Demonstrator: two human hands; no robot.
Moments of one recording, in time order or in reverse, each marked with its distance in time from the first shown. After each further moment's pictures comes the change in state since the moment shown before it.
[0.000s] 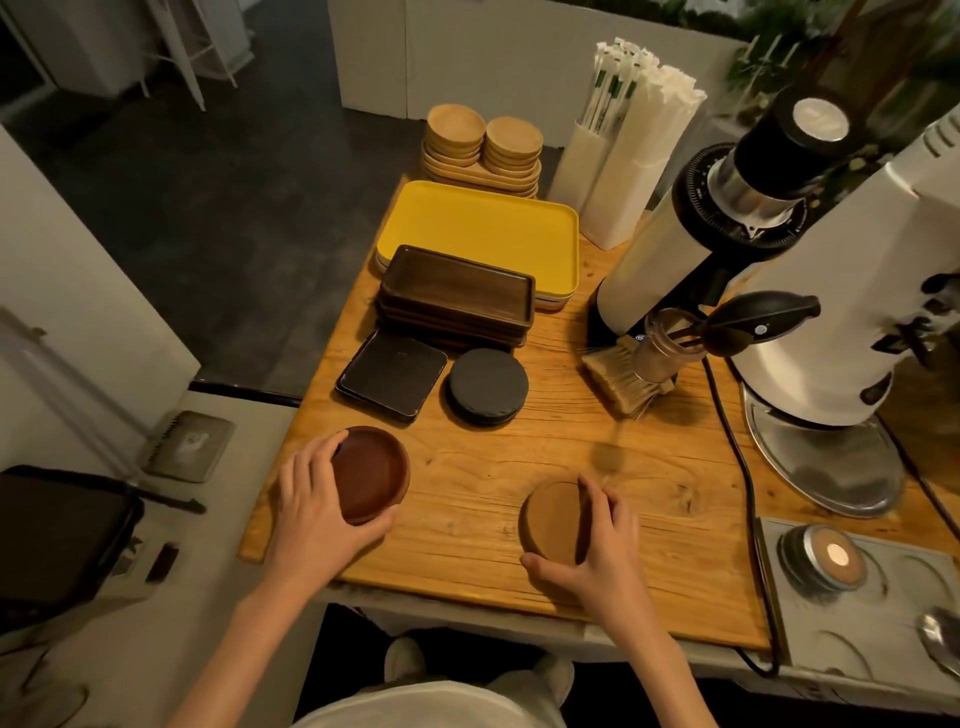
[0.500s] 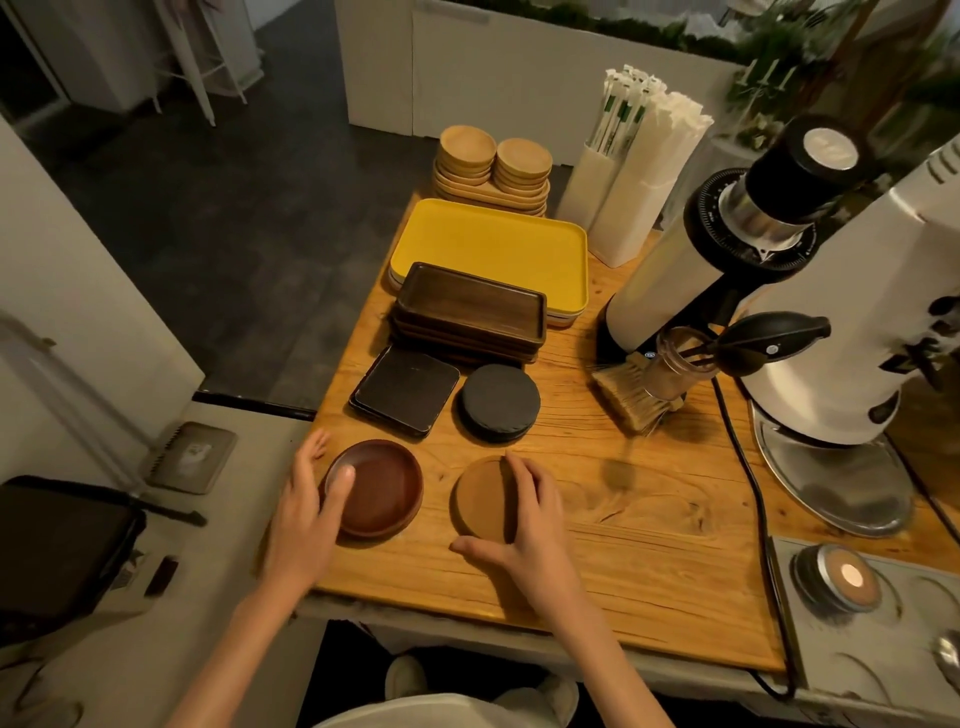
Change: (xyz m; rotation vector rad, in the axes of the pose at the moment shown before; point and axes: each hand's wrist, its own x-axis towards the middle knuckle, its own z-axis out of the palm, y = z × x) left_hand 0.014 -0.020 -0.005 -0.492 0.062 -0.159; right_hand 0.026 -0.066 0.046 0.061 -0.051 -0.186
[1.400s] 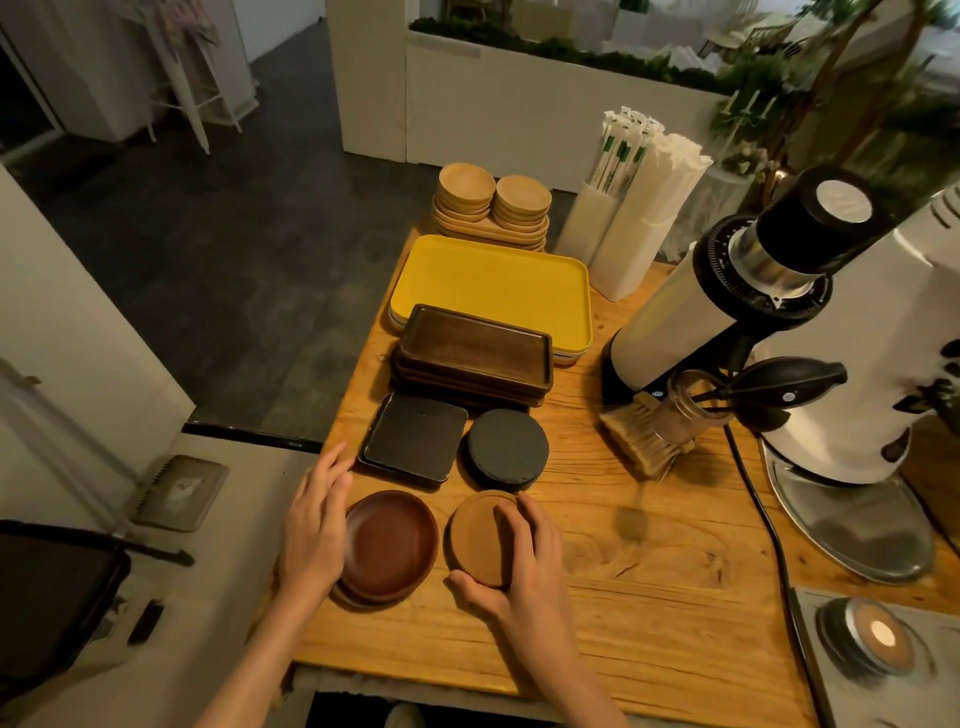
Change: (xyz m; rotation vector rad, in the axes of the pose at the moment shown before) left_hand 0.058 -0.002 0.016 -0.045 0.068 0.043; right_hand 0.015 -0.003 0.025 -0.115 0.165 -0.061
